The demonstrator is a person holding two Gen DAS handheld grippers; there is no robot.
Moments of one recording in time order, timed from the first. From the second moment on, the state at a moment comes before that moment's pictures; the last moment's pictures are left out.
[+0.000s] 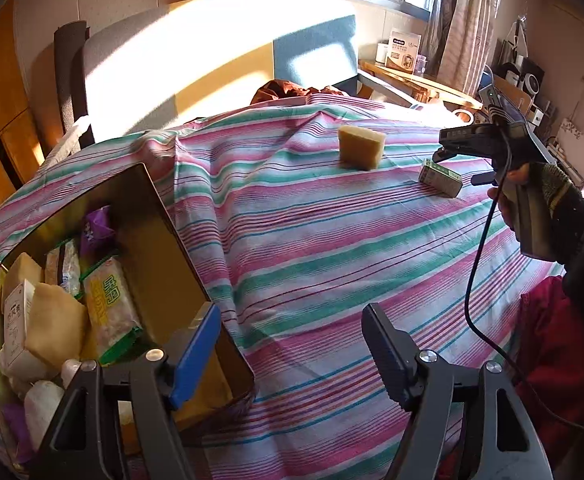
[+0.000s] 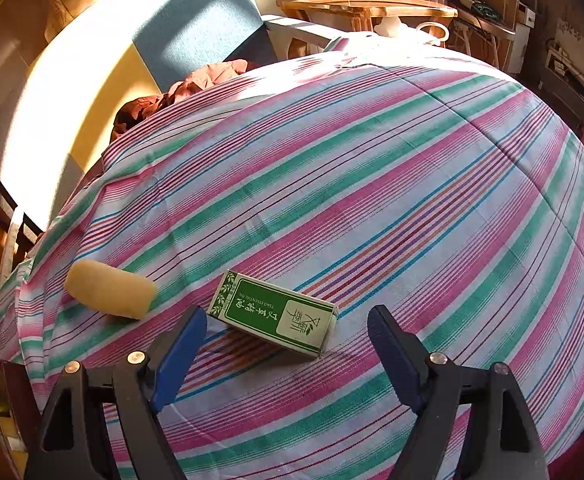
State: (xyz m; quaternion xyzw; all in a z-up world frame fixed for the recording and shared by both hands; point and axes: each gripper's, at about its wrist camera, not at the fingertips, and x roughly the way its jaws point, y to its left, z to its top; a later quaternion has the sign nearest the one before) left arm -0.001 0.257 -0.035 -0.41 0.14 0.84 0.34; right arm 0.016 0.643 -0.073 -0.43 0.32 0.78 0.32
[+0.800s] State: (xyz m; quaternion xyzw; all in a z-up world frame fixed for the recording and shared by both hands) left arm -0.063 0.358 -0.049 -0.46 0.11 0.81 0.34; right arm 0.008 0.651 -0.078 -0.45 0.35 0.76 0.32
